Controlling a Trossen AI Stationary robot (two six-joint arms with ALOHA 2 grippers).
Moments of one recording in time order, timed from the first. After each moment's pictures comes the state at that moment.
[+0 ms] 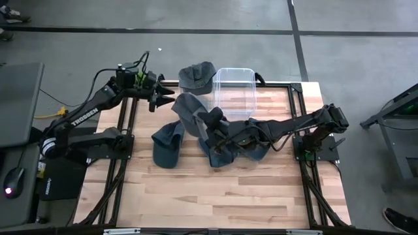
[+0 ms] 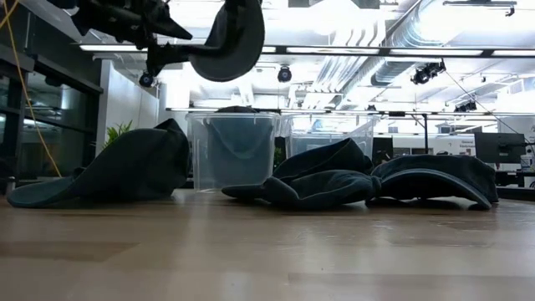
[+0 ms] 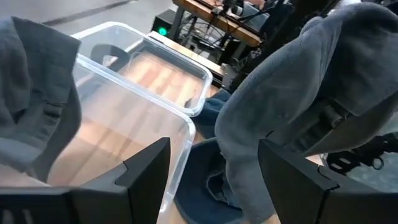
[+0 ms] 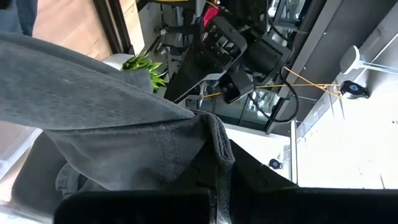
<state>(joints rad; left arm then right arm) 0.82 0.91 0.82 -0.27 0.72 -0.16 0.23 1.67 1.53 -0.03 0.79 -1.55</state>
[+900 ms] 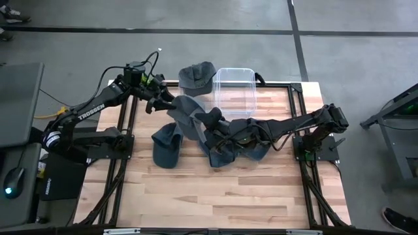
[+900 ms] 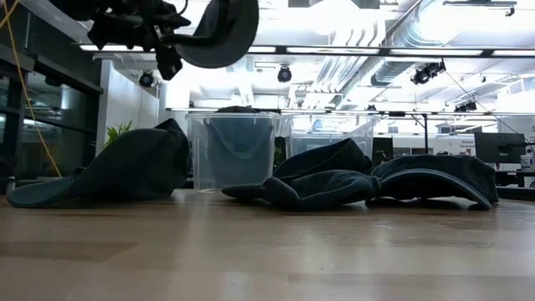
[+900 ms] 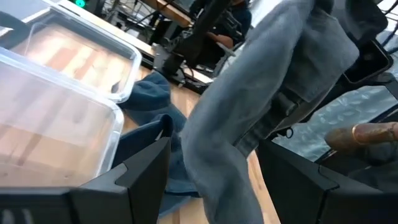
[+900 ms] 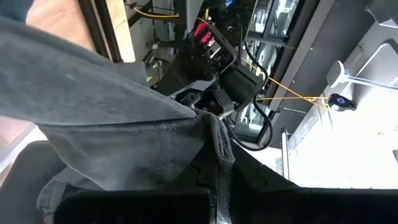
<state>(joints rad) 0.82 1.01 0.82 -0.20 1.05 -0.19 0.22 1.67 1.53 0.03 0.72 -1.60</state>
